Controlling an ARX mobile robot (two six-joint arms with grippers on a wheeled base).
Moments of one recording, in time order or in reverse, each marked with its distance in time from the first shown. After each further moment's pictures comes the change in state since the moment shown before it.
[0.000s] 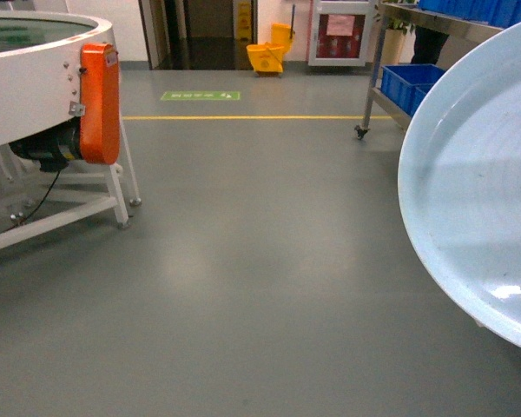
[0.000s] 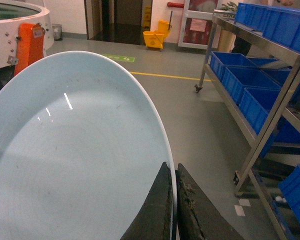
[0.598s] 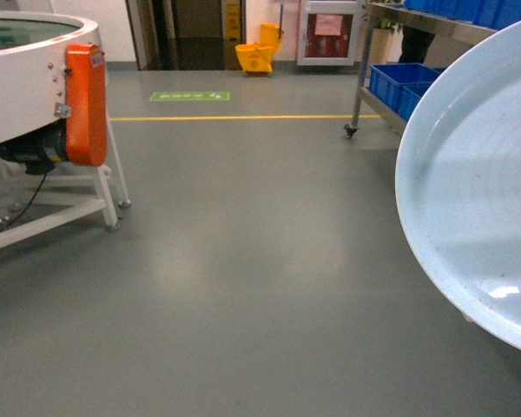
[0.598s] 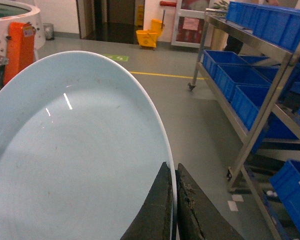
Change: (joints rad) left arm 0.001 0.000 0.000 0.000 -0.002 0.000; right arm 0.000 0.000 0.000 0.000 -0.002 0.000
